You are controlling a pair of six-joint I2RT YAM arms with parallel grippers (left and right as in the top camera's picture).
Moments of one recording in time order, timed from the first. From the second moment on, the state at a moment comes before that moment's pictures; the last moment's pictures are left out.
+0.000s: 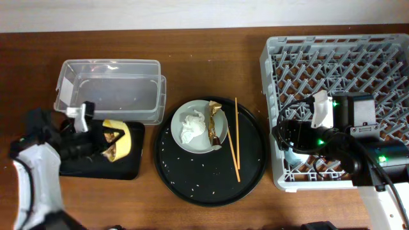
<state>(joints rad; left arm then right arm) 0.50 1.43 1.01 -1.01 0.92 0.20 0.09 1.07 1.23 -1.17 -0.30 0.25</state>
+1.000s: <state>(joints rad) 0.66 1.80 1.02 -1.15 1.54 0.40 0.09 1.07 1.23 -1.17 -0.30 0.25</state>
